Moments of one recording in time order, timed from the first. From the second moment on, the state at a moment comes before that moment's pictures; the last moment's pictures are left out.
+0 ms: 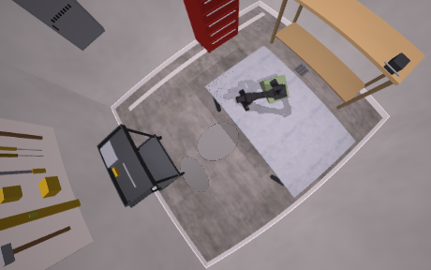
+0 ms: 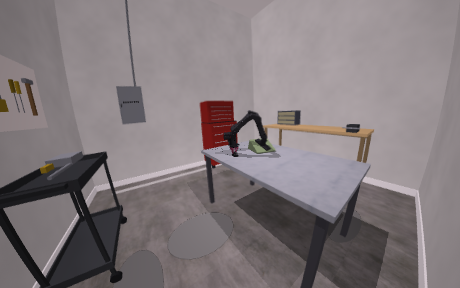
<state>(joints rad) -0.40 2.07 1.25 -0.79 -0.48 1.33</state>
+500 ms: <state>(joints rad) -0.40 2.07 1.25 -0.79 -0.48 1.33</state>
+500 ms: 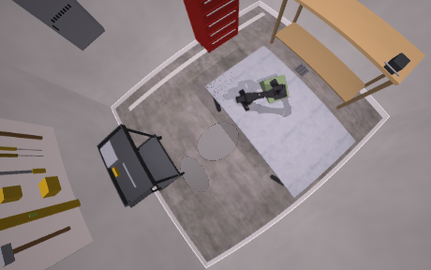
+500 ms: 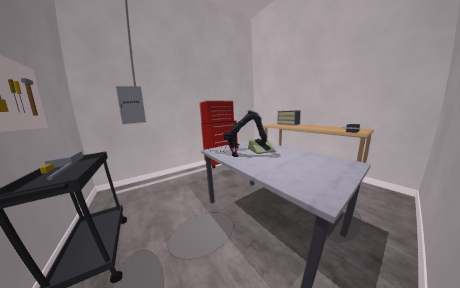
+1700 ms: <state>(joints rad) -0.47 2.01 1.36 -0.95 -0.48 1.27</state>
